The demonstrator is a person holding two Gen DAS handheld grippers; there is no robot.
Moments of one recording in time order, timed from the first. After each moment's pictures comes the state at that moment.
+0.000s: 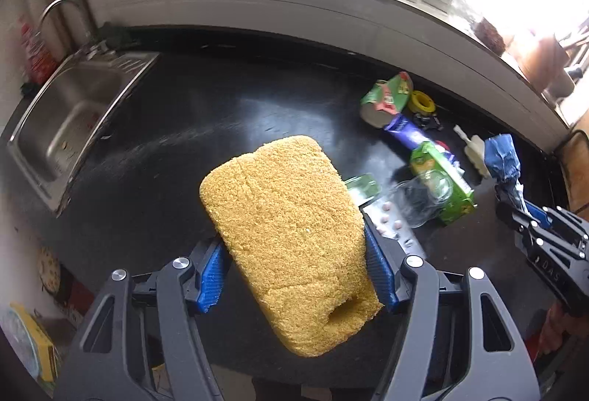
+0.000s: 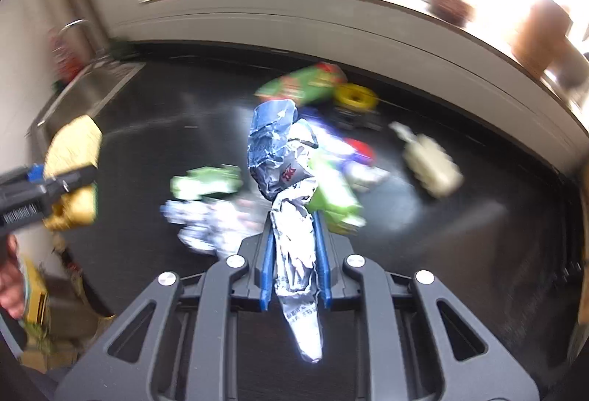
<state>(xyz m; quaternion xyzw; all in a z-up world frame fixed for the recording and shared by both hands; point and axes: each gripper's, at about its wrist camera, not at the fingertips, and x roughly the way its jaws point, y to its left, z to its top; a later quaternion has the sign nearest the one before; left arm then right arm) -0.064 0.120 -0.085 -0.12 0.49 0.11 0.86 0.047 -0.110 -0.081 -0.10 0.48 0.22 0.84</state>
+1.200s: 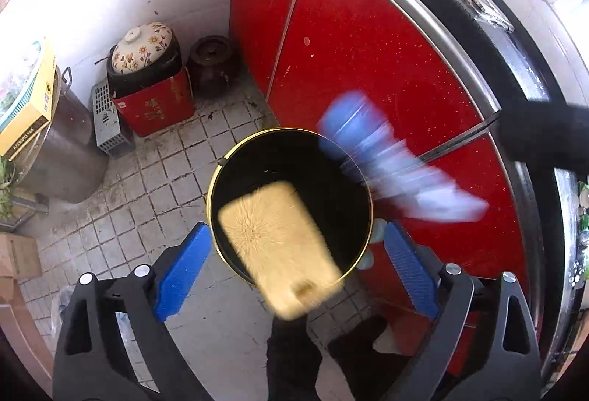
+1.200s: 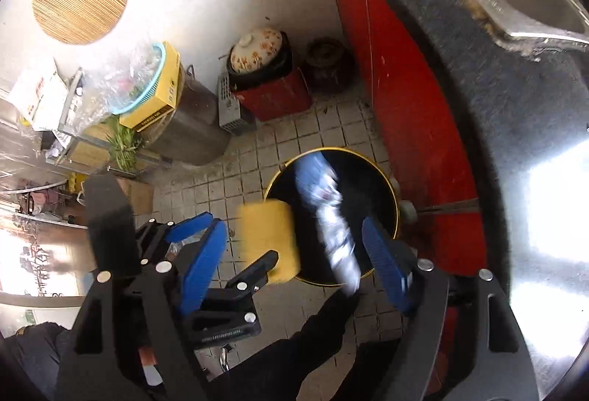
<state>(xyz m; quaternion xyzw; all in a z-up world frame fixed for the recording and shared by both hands) -0.402 0.393 -0.308 -0.37 0.45 0.36 0.73 -0.232 0.381 -0.246 -0.32 0.55 0.57 0.53</state>
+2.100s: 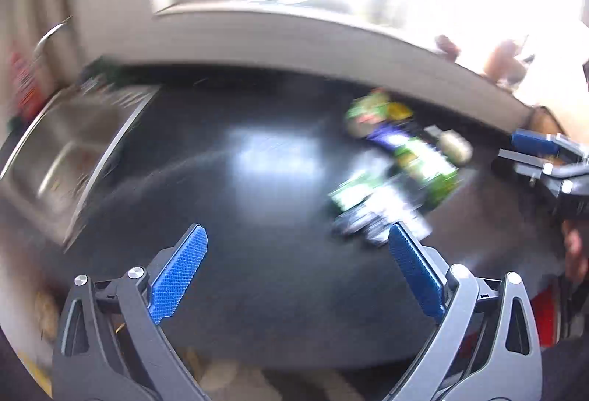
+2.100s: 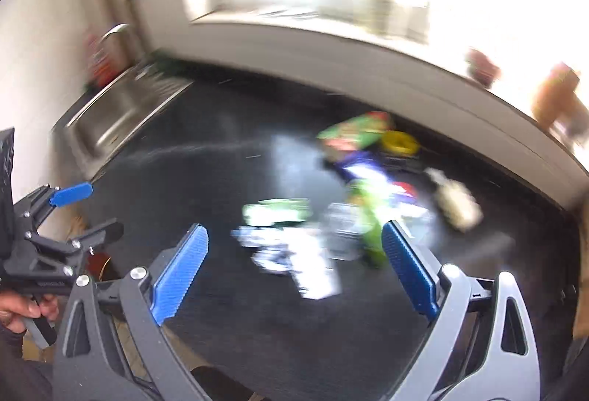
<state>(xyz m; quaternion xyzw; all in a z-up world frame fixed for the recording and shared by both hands) -0.091 0.133 -0.066 -0.07 0.42 0.00 0.90 0.000 -0.099 -0.019 -0.11 0.42 0.22 0.87</state>
